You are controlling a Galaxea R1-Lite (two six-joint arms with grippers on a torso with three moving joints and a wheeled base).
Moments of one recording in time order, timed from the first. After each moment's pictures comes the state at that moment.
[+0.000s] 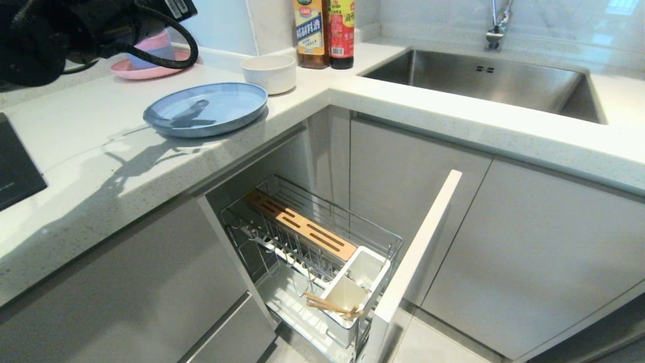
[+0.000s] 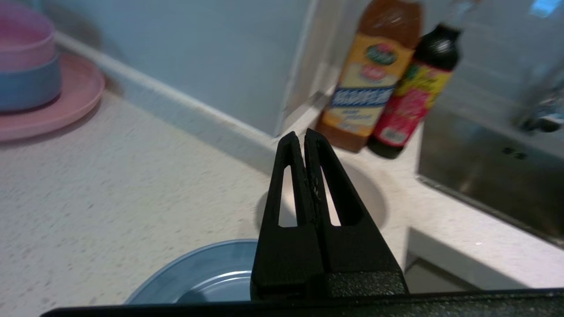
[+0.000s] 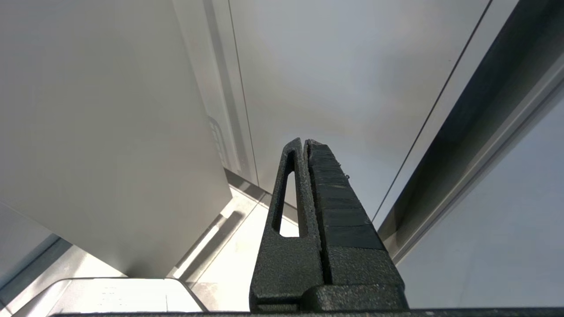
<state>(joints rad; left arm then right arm) -0.26 1.83 -1.96 -0.13 0.10 -0.14 0.00 0.00 0.00 0.00 0.00 0.01</state>
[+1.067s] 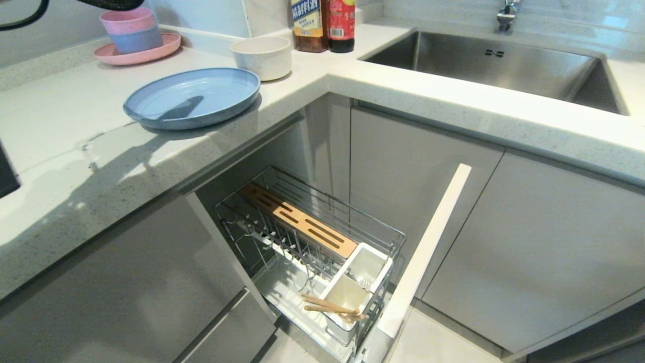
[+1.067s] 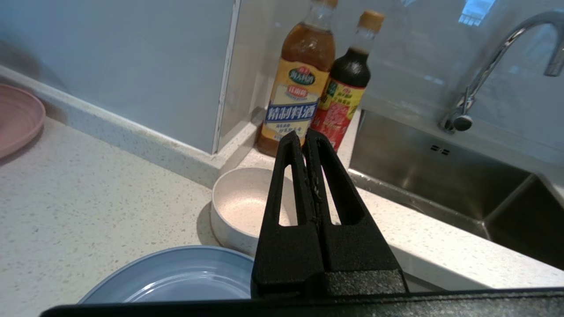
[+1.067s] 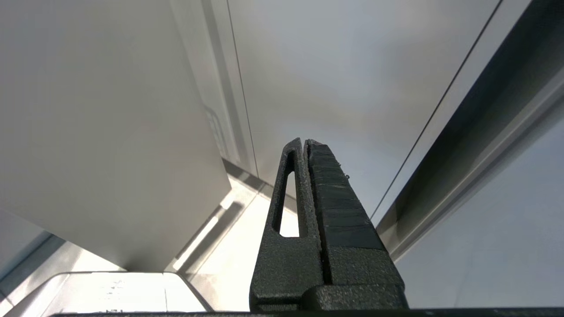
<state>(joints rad) -0.39 1.66 -1.96 -0.06 0.10 -0.10 0.00 0.00 0.00 0.00 0.00 0.01</state>
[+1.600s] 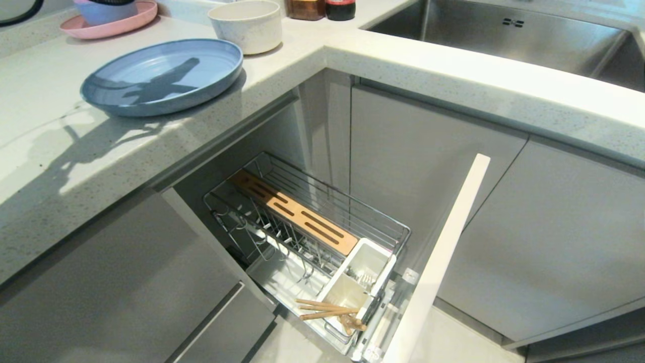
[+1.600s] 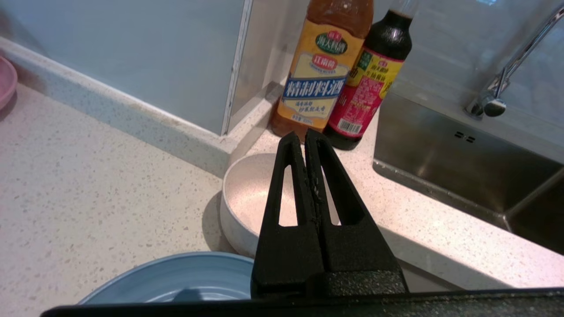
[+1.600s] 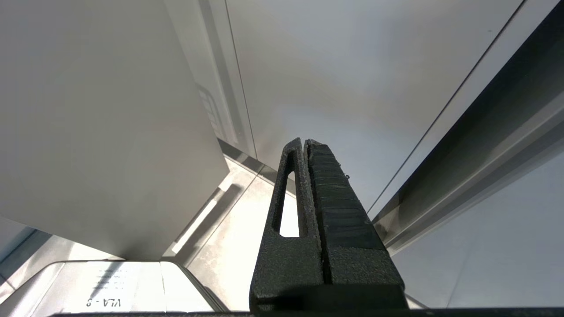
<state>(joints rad) -0.39 1.65 -1.96 -0.07 0.10 -0.10 0.00 0.00 0.00 0.00 0.00 0.01</state>
